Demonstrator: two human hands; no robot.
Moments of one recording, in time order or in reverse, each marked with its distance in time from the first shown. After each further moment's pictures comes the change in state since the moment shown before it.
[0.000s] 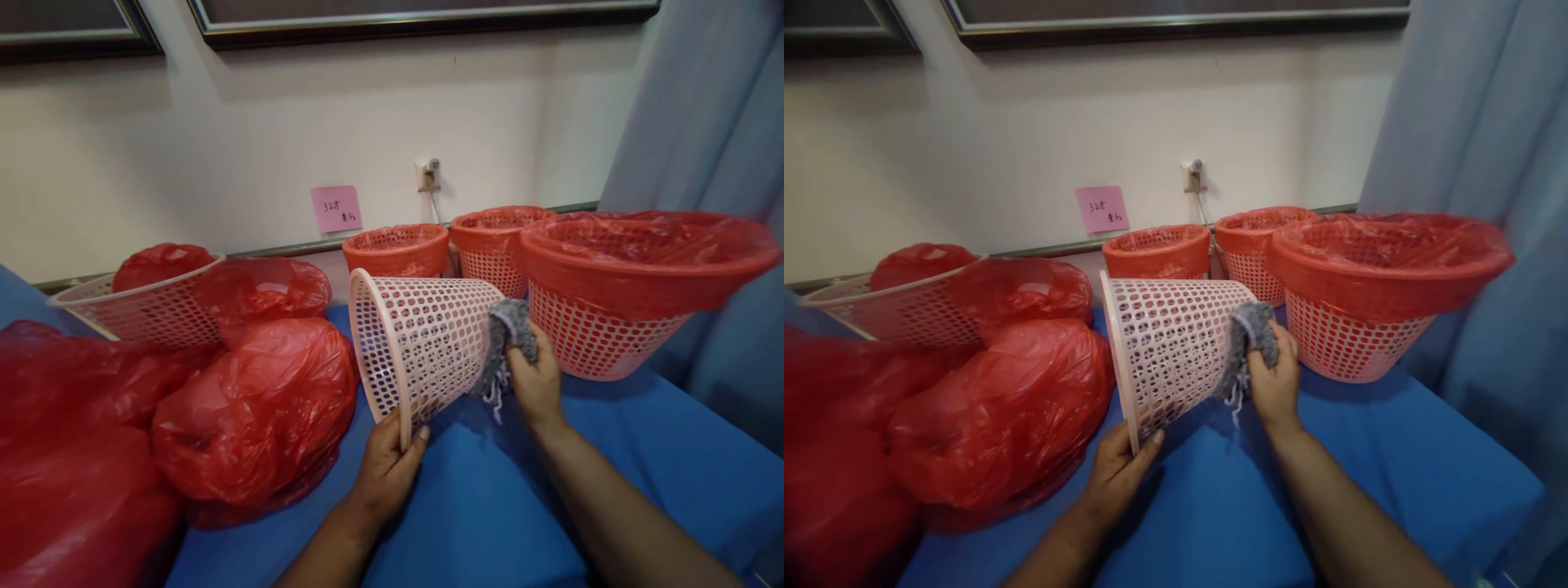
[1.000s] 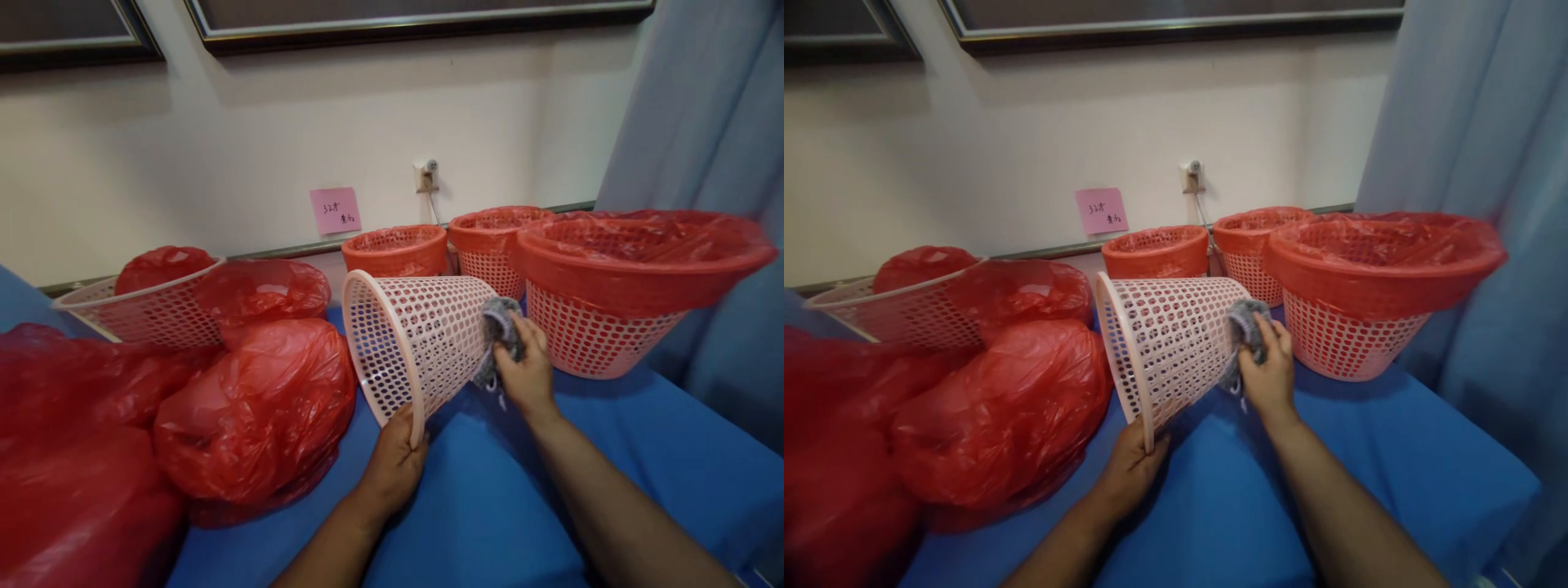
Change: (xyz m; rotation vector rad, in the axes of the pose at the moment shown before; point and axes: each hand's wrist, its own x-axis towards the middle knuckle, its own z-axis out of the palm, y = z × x) left_hand 0.013 0.000 0.008 0.108 -0.166 0.070; right_hand 0.009 0.010 0.003 -0.091 -0.019 -0.102
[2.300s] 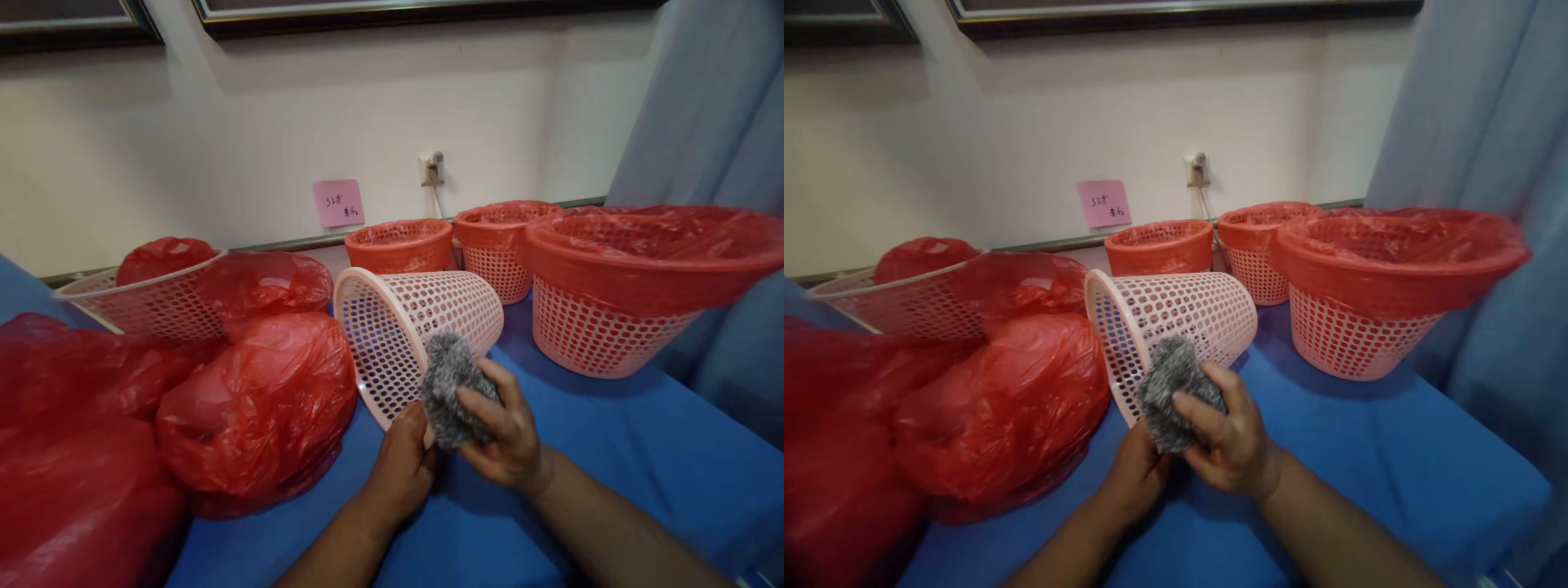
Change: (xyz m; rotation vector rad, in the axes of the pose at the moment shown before) left_hand -0.009 0.002 0.004 0.158 0.006 0.028; right_hand -0.050 -0.057 -0.019 0.193 -0.337 -0.654
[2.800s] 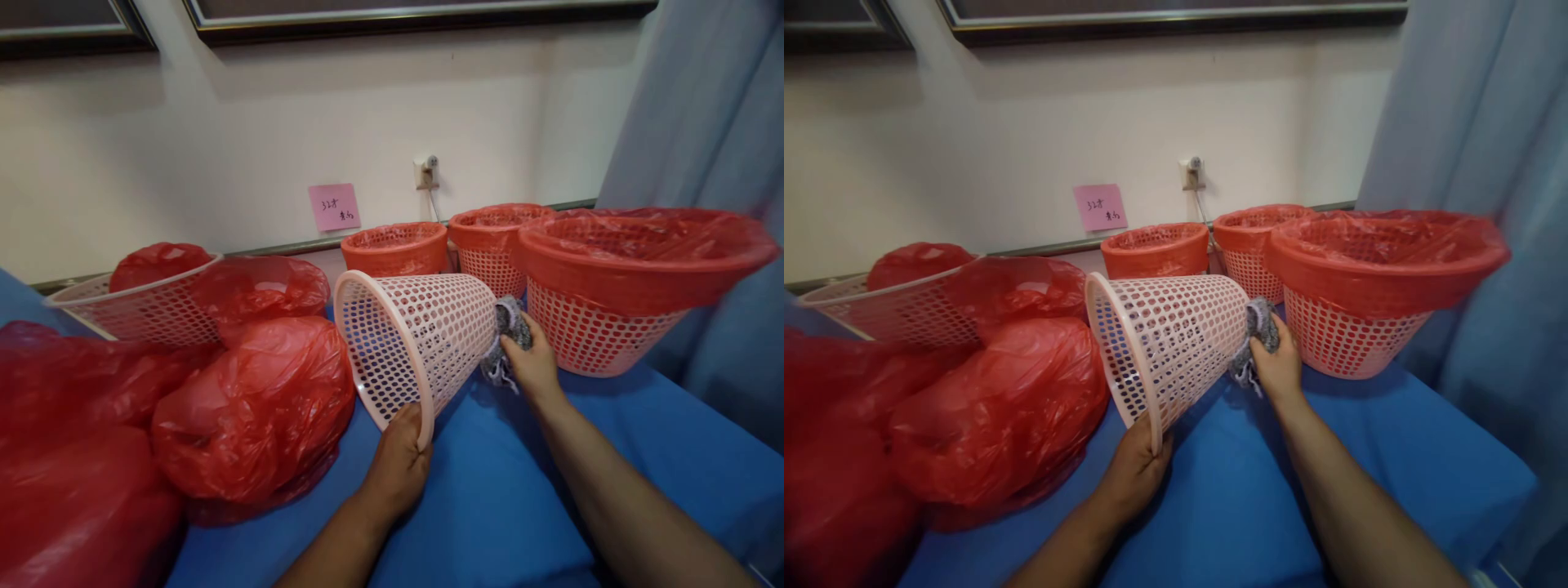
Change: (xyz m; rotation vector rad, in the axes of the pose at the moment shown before) left_hand 0.001 -0.010 0.000 0.058 -0.046 -0.019; right_hand 0.005 0.106 -0.010 -0.012 0.337 0.970
